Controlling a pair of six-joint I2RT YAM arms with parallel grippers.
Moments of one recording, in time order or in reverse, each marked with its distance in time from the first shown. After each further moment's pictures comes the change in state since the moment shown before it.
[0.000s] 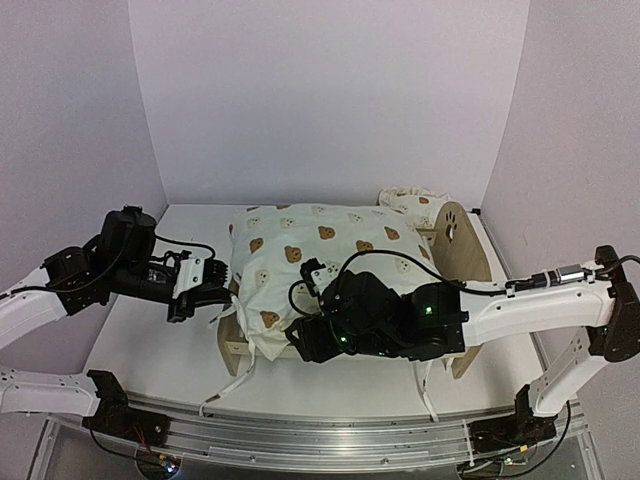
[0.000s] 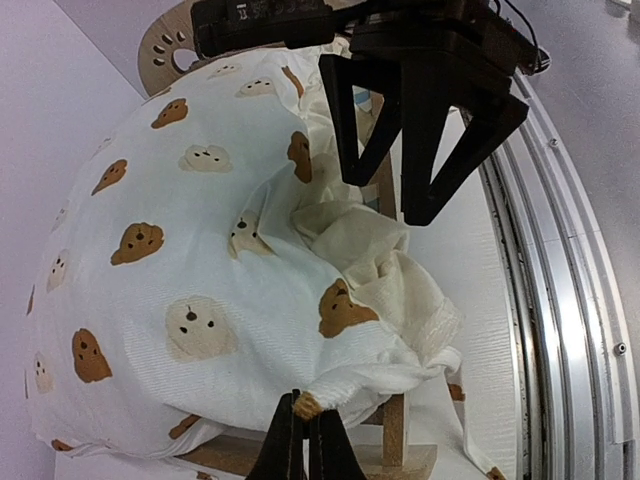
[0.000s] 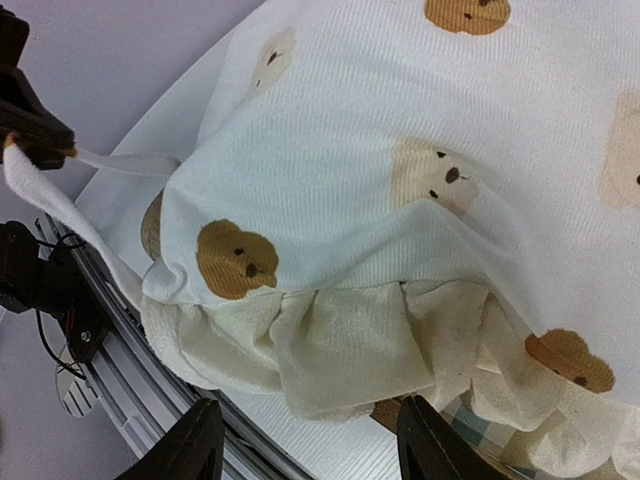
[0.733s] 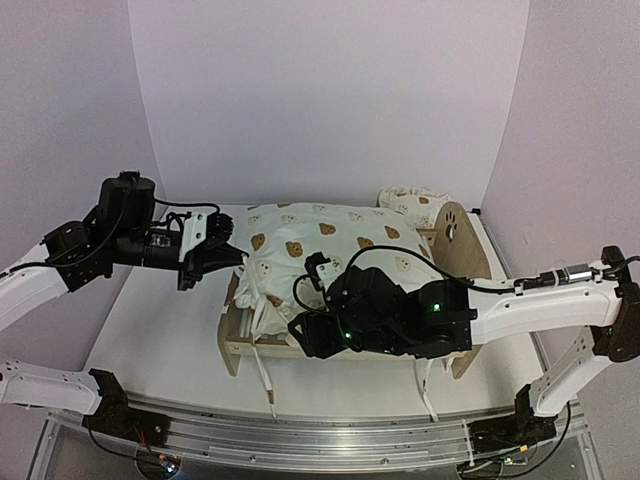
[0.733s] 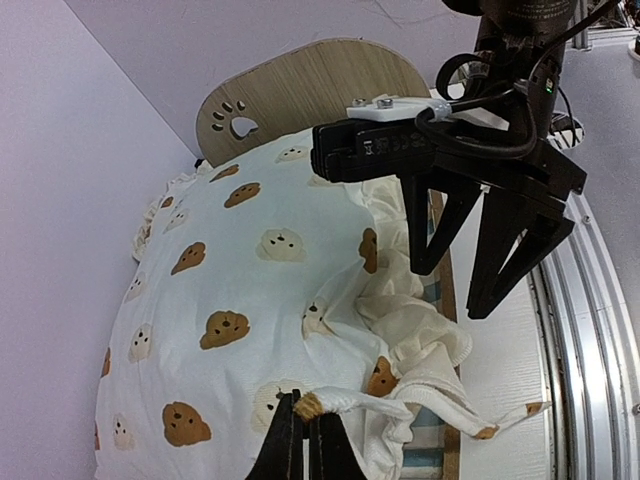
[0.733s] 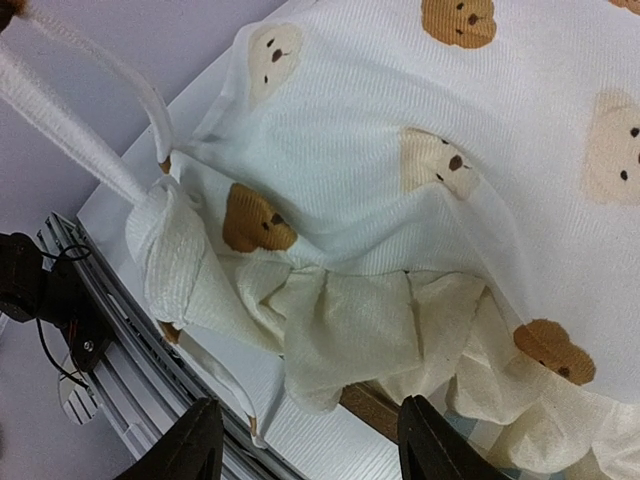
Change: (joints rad) left arm 0.000 0.114 0.175 0.090 0.022 -0.059; right arm -0.001 -0.030 -0.005 0.001 0.026 -0.012
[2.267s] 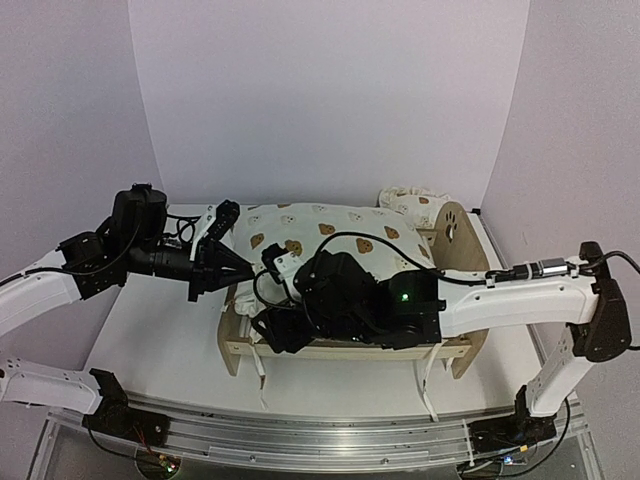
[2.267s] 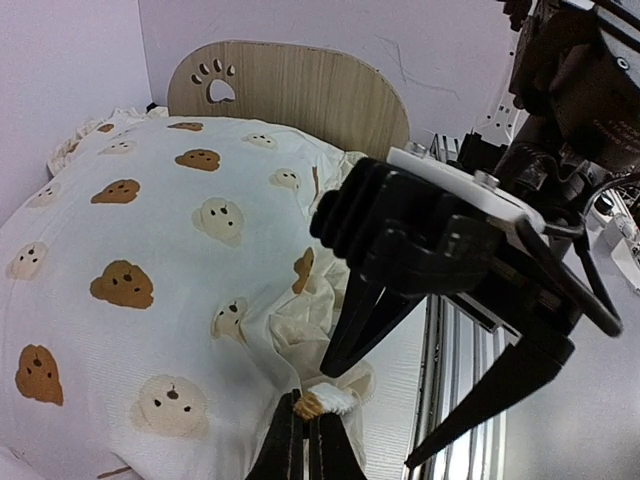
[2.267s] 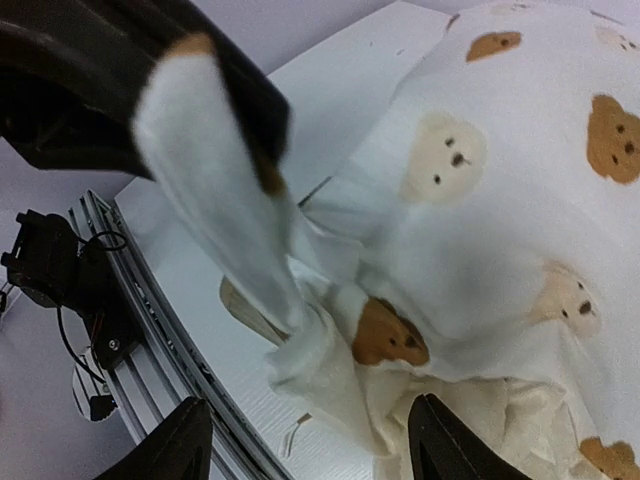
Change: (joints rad) left arm 0.000 0.027 -0.090 0.115 0.093 -0.527; right arm -0.004 0.136 0.178 0.038 -0.086 -0.179
